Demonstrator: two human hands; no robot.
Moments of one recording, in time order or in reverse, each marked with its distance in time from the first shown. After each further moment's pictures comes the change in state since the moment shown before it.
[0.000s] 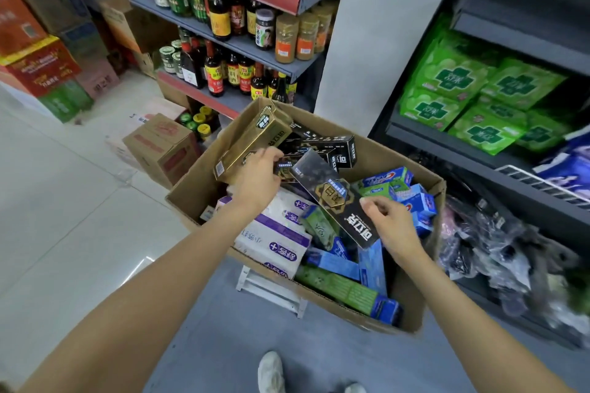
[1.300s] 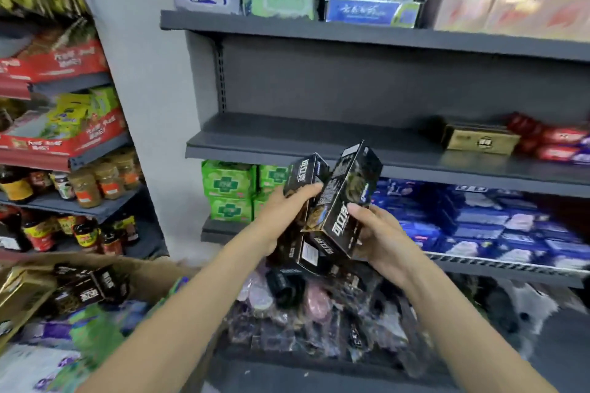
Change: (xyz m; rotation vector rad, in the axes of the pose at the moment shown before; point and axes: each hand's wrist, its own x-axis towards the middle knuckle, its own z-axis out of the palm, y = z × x) left_hand -0.015 0.510 0.146 -0.869 -0.474 -0.045; right_hand -0.056 0.054 -0.436 0.939 0.048 -0.058
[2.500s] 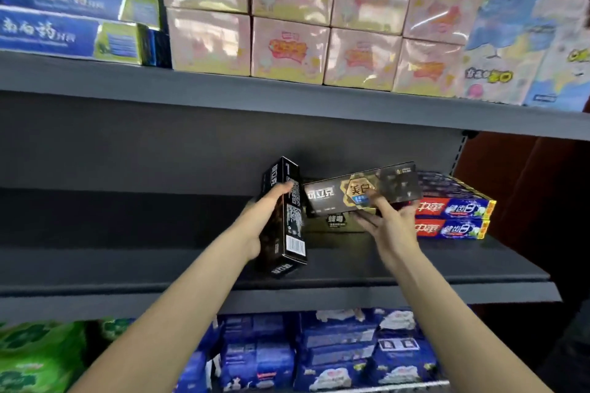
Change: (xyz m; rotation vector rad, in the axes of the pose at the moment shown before) left_hand 0.299 0.092 0.360 -0.169 -0.091 -0.086; right_hand 0.186 -0.237 -0.401 0.105 0.417 -0.547
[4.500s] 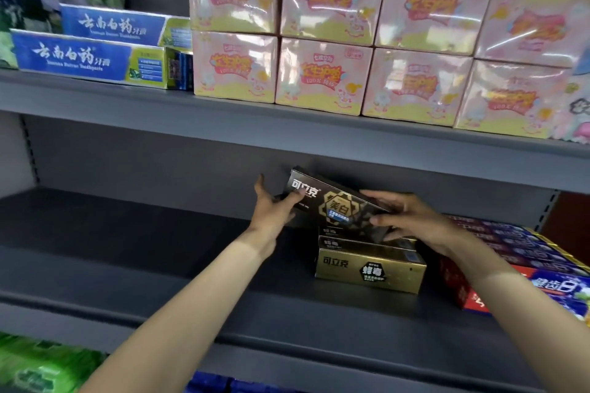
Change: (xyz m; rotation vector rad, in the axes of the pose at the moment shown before) left_hand 0.067 0.034 -0.004 -0.123 0.171 0.403; right_hand 0.124 -0.027 0.023 -0.905 -0.755 0.047
